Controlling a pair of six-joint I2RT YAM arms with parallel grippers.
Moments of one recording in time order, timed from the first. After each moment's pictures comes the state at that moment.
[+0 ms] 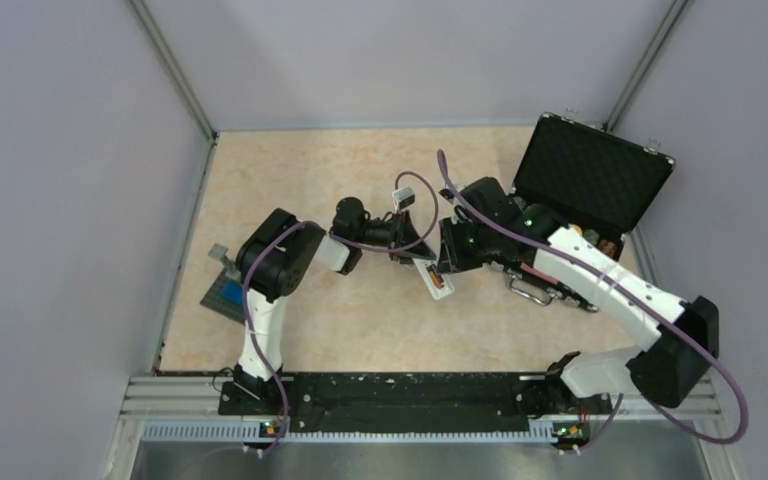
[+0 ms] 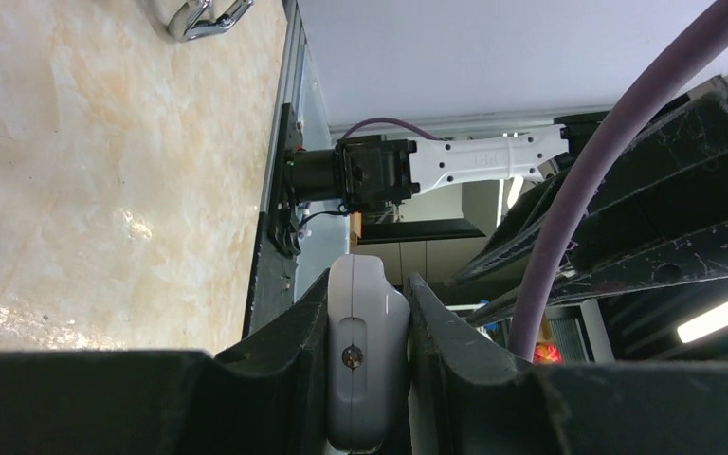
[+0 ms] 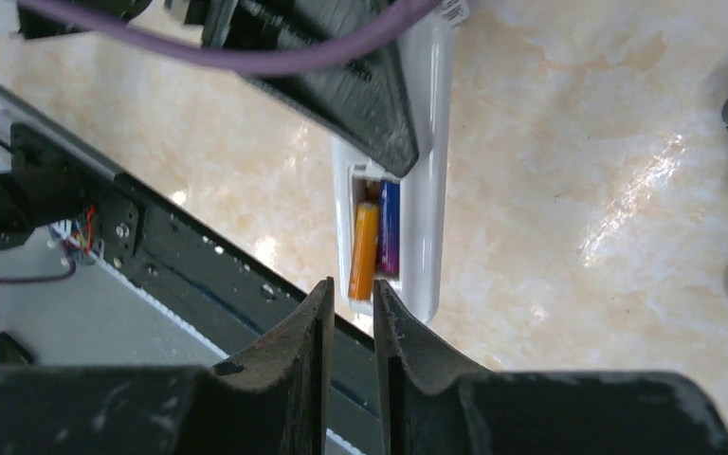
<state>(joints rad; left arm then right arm) -0.52 2.12 0.95 1.27 1.24 -1.55 0.70 1.37 1.24 -0.85 -0.17 0.45</state>
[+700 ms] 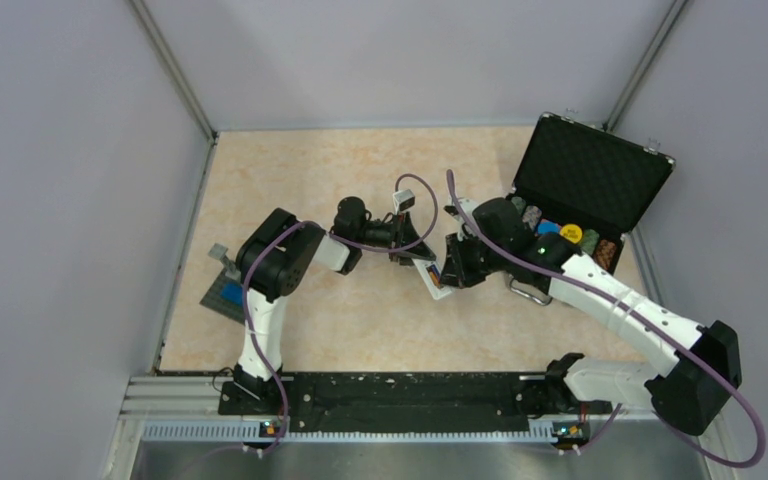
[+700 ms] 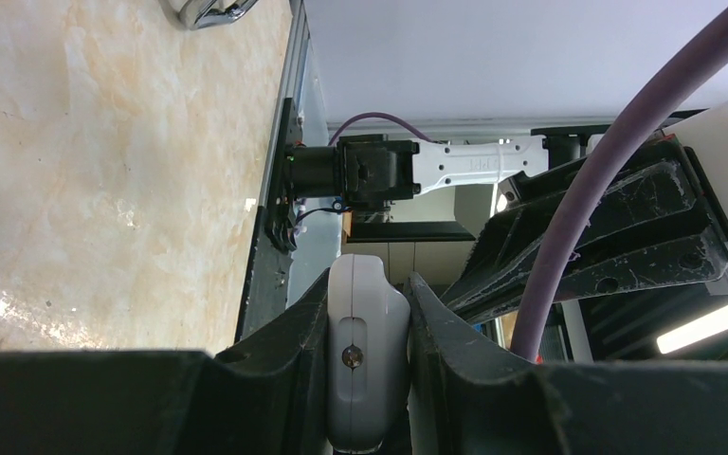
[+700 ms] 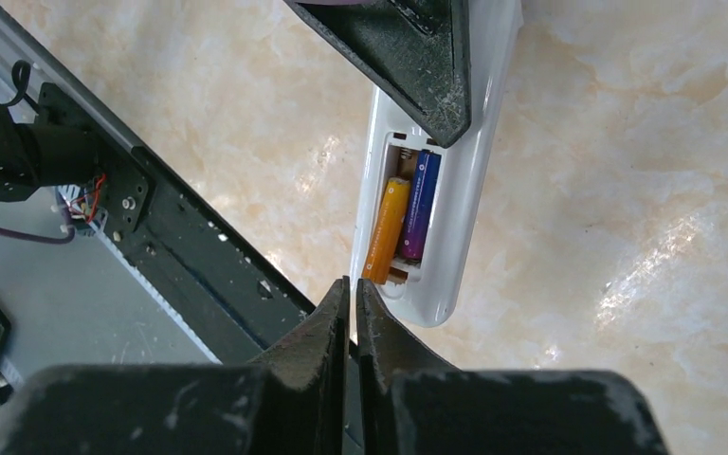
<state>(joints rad) -0.52 2.12 0.95 1.22 1.24 -1.55 0.71 1.16 0.97 -0.62 -0.28 0.37</state>
